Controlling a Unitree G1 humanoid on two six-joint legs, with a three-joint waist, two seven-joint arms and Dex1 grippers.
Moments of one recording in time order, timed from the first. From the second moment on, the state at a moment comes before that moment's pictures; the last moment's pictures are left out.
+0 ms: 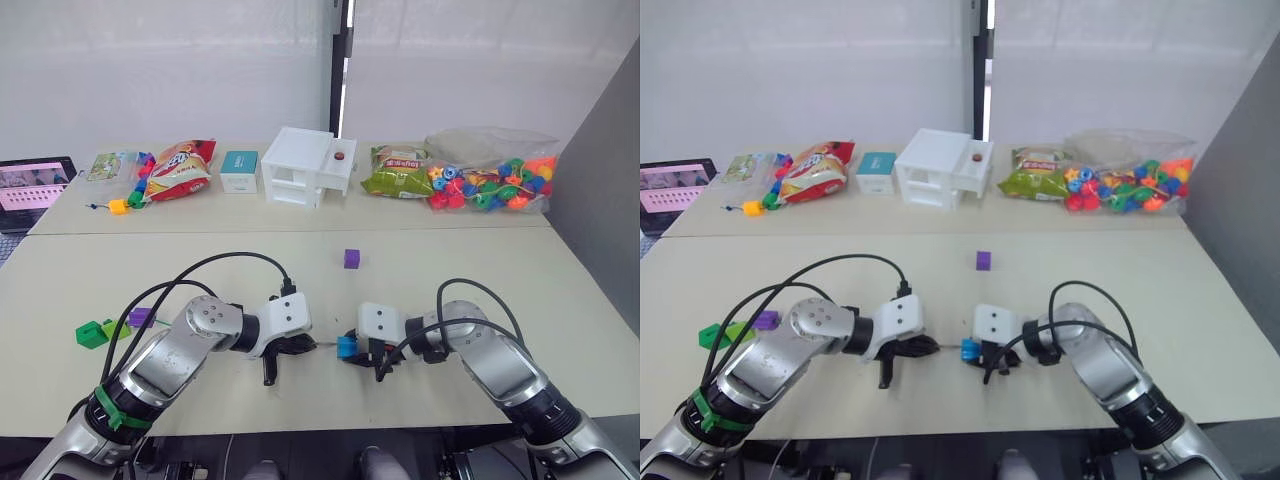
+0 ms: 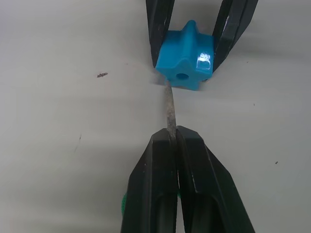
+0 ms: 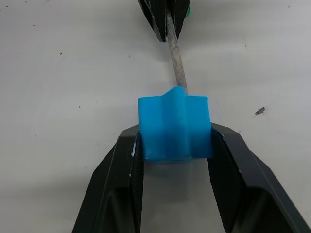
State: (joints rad) left arm -0.46 0.69 -0.39 -0.37 -0.17 0.72 -1.01; right arm -0.45 -0.62 0.42 -0.25 0.01 0.50 1.09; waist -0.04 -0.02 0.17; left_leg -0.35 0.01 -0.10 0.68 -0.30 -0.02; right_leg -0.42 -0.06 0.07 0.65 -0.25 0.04
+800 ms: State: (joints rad) left arm -0.40 0.69 -0.35 -0.33 -0.17 0.63 -1.04; right arm -0.44 -0.62 0.42 -0.27 0.01 0.52 1.07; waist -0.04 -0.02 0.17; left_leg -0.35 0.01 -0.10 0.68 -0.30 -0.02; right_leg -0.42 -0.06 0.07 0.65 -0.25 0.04
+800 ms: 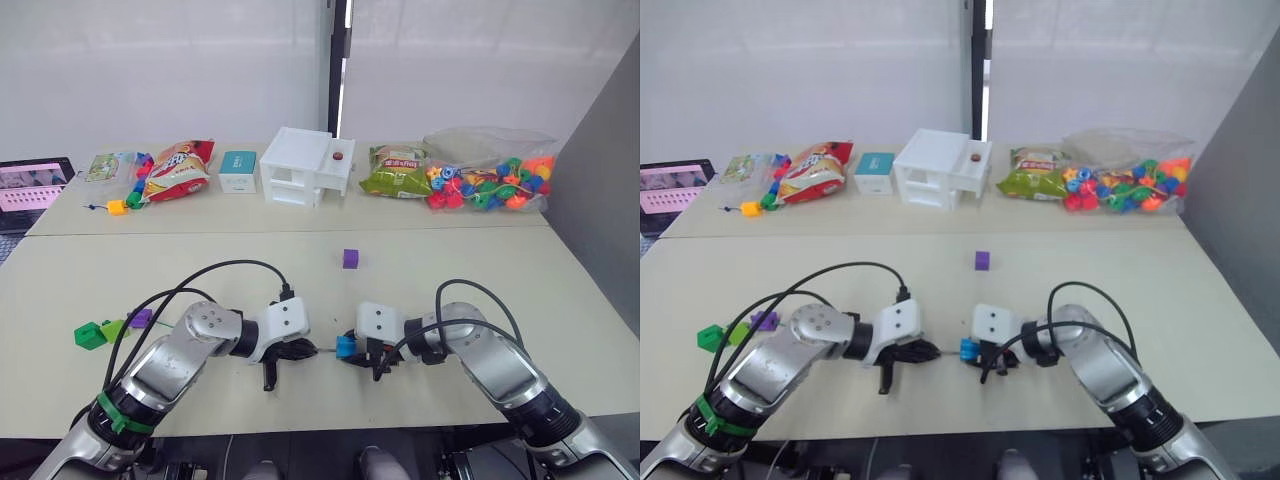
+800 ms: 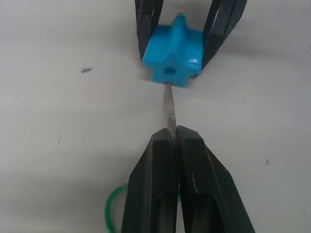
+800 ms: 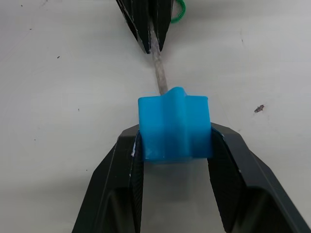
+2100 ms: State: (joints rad) left arm -0.36 0.66 -0.29 -0.32 -0.28 0.58 -1.05; right arm -0.41 -0.67 0.40 -0.29 0.03 0.51 1.08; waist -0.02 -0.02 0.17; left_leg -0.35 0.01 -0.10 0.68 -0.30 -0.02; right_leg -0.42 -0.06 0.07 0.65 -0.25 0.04
